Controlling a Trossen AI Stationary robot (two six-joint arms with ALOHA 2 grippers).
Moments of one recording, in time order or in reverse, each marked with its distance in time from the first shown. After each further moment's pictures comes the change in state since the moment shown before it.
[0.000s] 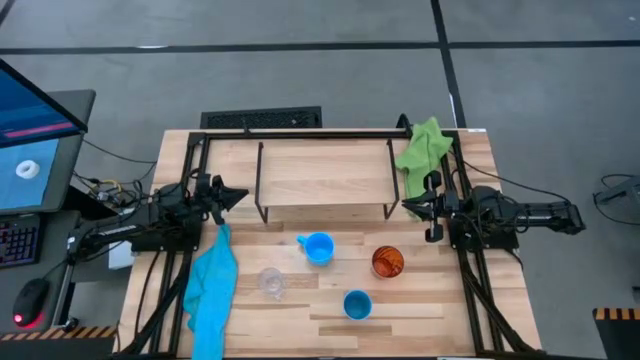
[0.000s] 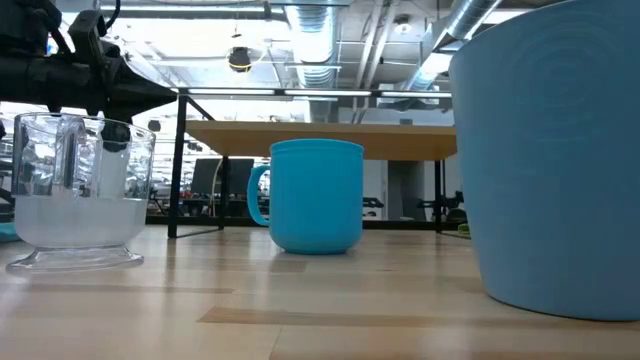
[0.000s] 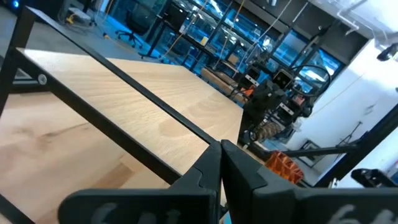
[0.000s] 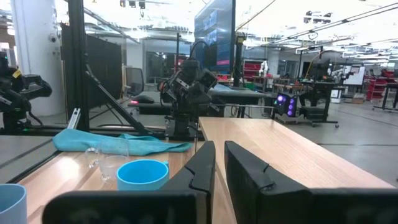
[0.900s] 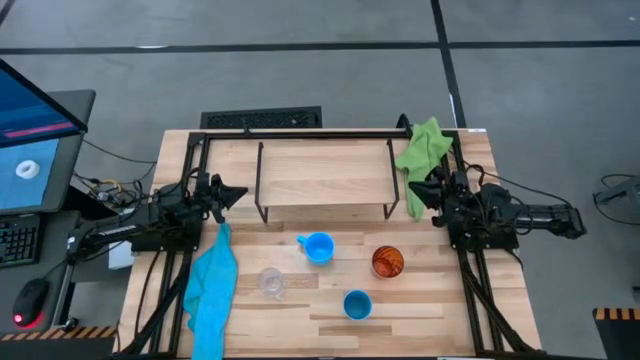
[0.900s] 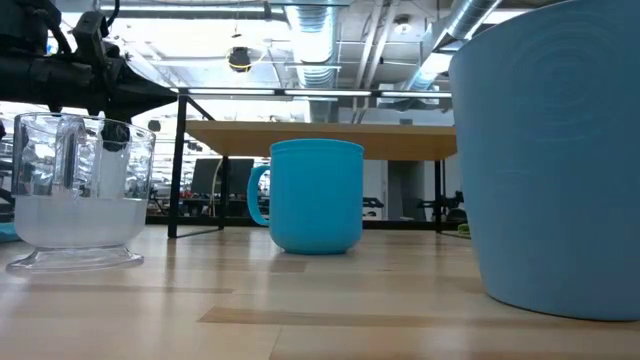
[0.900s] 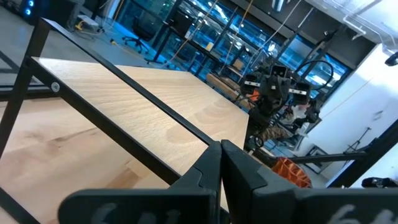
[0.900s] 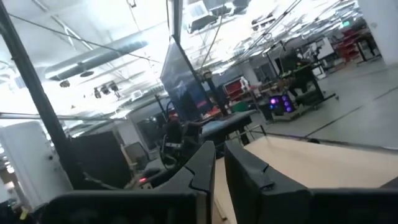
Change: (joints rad) left arm 0.000 0.000 0.000 0.006 -0.034 -0.001; right arm -0.047 0.000 0.000 0.160 0.137 0.472
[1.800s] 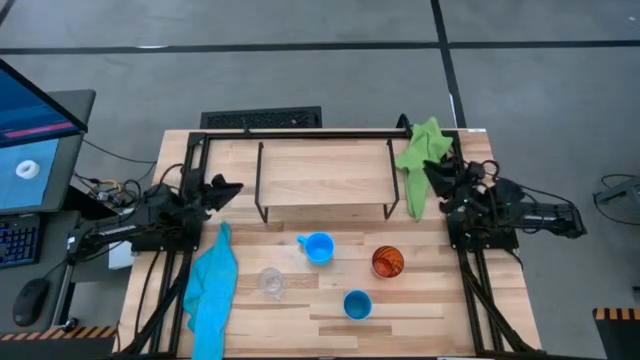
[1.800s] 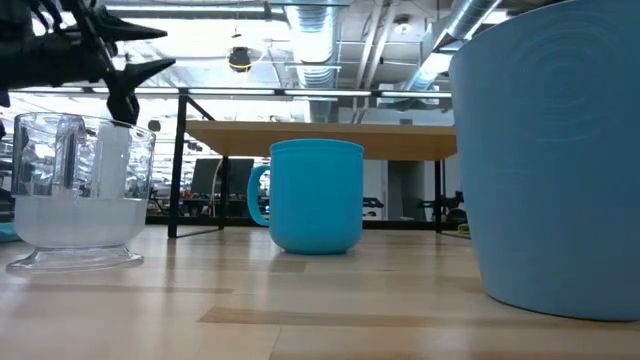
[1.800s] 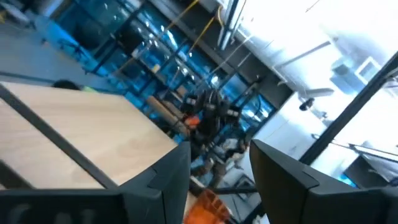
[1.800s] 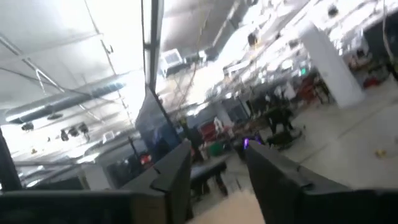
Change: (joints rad) left arm 0.000 0.004 0.028 0.234 0.114 -0.206; right arm 0.000 0.001 0.123 0.056 0.192 -0.097
